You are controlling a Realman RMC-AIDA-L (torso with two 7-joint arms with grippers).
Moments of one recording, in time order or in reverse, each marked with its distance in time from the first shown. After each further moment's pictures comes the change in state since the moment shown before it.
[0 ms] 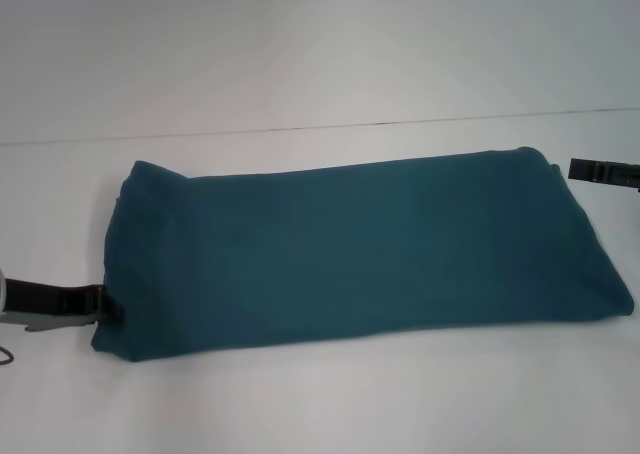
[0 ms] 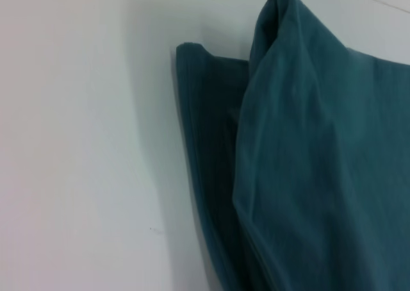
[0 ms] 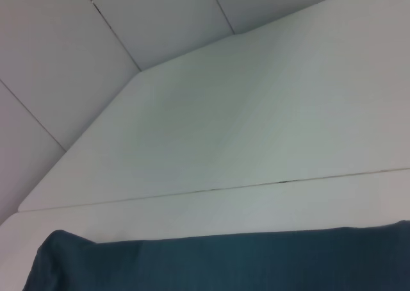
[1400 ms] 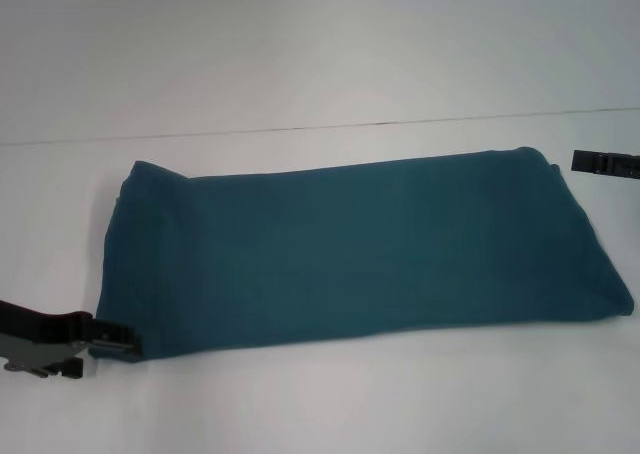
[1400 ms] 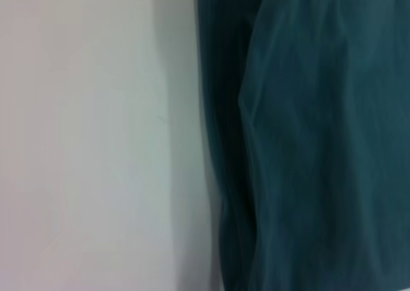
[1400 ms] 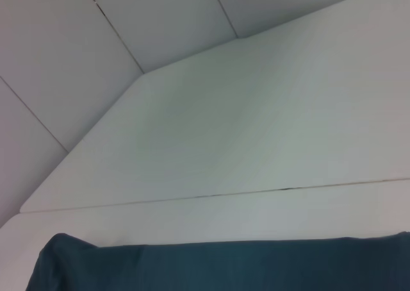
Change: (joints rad) left arm -0.014 0.021 -0.006 0.077 0.090 0.242 -0.170; right arm 0.010 -0.014 0.001 -0.001 0.002 -0.008 0.003
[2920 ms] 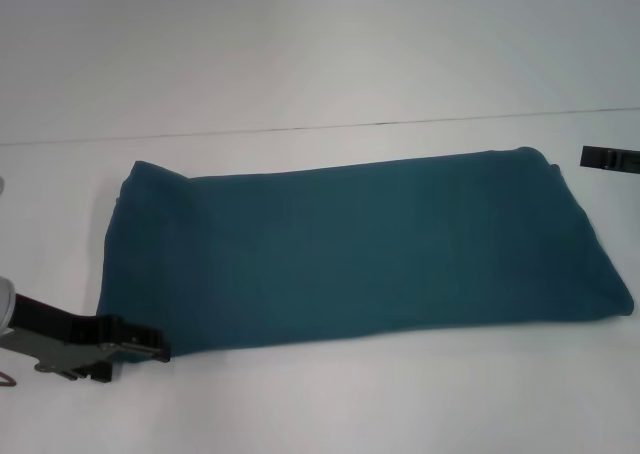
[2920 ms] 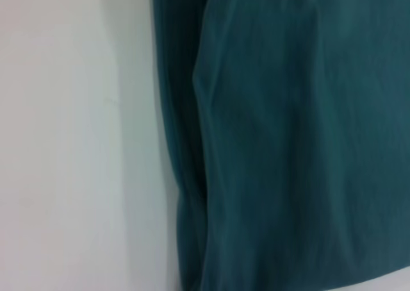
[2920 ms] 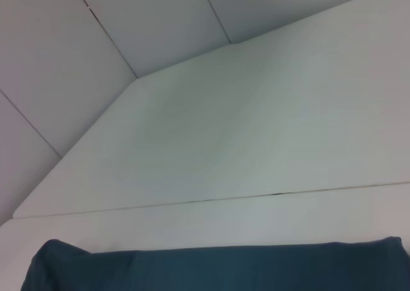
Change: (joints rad) left arm -0.052 0.003 0.014 -0.086 0.000 -0.010 -0.003; right arm -0.002 -0.009 0.009 0.000 0.000 0.003 0.004
